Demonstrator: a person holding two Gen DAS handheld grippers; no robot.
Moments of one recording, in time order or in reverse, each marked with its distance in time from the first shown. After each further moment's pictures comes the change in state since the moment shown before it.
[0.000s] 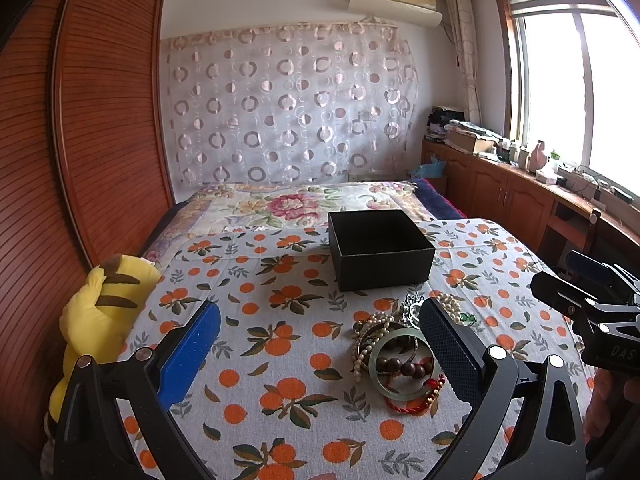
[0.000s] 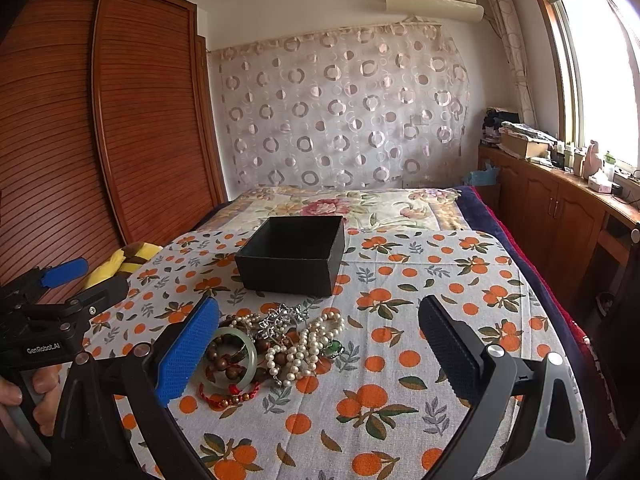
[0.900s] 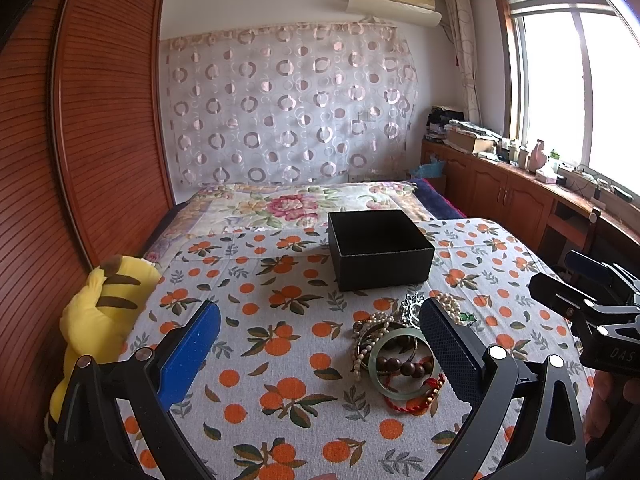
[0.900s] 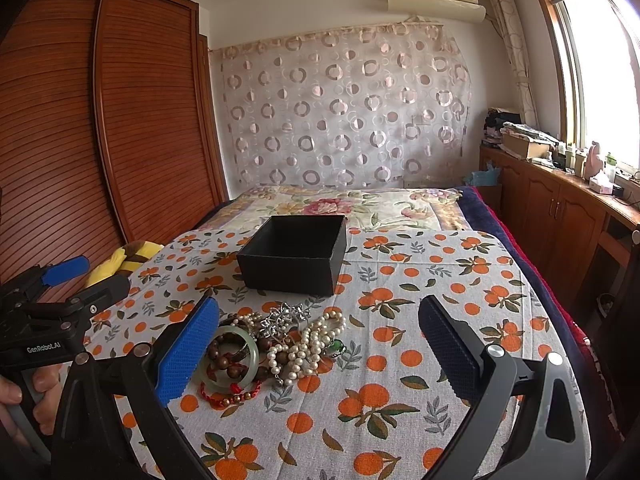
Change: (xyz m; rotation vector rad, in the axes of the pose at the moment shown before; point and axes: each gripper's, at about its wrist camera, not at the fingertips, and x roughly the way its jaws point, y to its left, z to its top) left arm -0.001 -0.001 0.000 -0.001 -0.003 0.000; right arm 0.000 0.001 0.000 -0.001 -0.001 0.001
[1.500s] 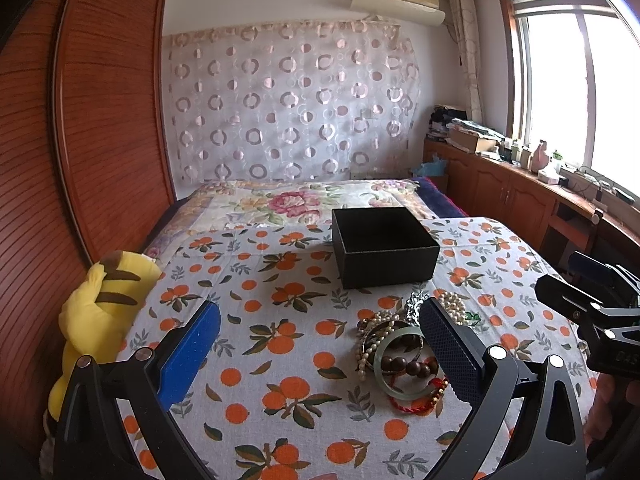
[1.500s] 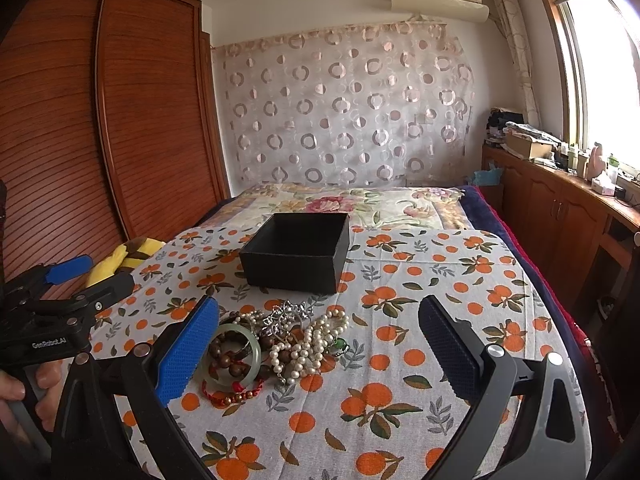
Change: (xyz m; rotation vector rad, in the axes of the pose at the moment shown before) left arm -0.002 0.000 -0.002 -0.008 0.013 0.004; right arm 0.001 0.004 0.001 -0.003 0.012 0.002
